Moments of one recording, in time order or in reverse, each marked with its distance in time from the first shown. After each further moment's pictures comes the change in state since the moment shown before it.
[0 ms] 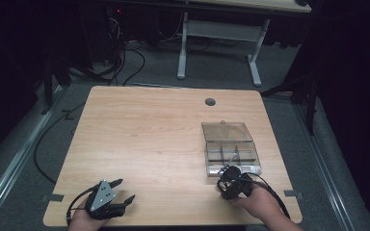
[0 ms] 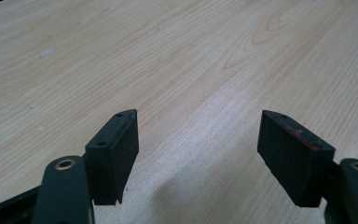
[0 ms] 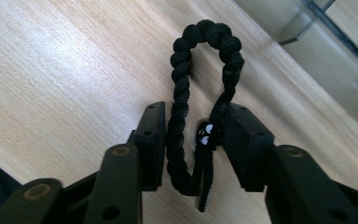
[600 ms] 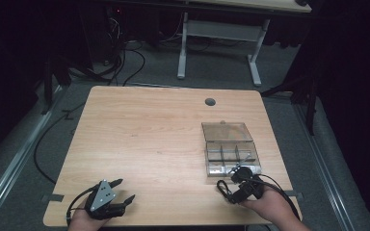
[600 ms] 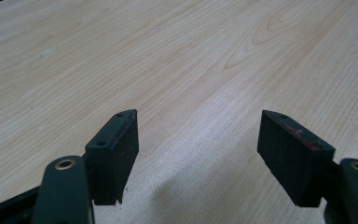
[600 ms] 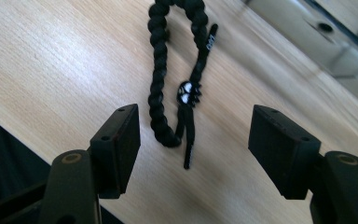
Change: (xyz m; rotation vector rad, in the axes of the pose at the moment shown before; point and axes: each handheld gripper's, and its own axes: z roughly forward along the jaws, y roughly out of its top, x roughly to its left) left arm 0.000 0.000 0.000 0.001 0.002 -0.002; right arm -0.012 -0.023 -0.017 -0.031 0.037 0.057
